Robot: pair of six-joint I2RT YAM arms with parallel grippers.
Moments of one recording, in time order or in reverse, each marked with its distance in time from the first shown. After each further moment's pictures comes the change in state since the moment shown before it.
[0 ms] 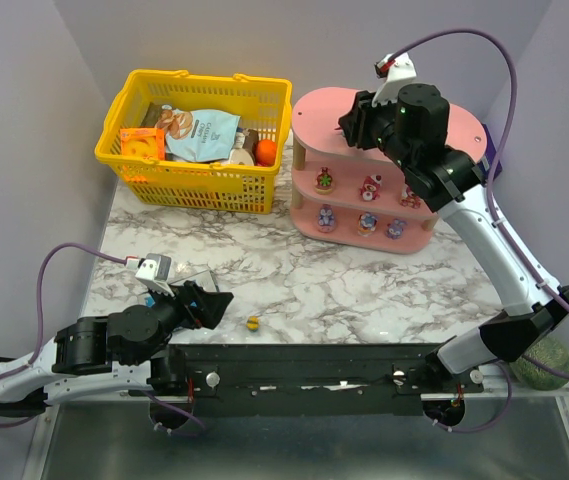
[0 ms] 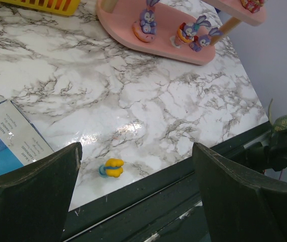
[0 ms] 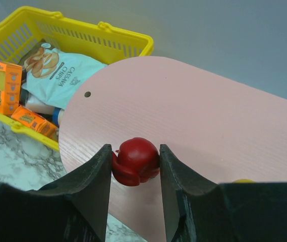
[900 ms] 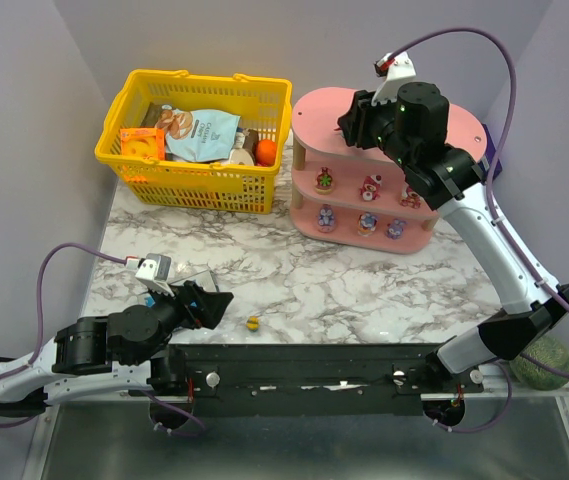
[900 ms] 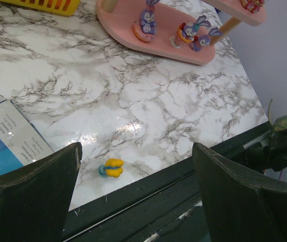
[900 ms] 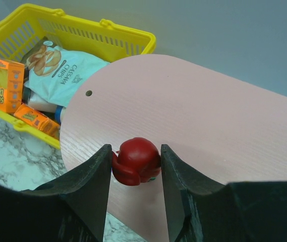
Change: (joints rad) left arm 0.000 0.000 0.000 0.000 0.000 -0.002; right arm -0.006 0.011 0.015 -0.020 -0.016 0.013
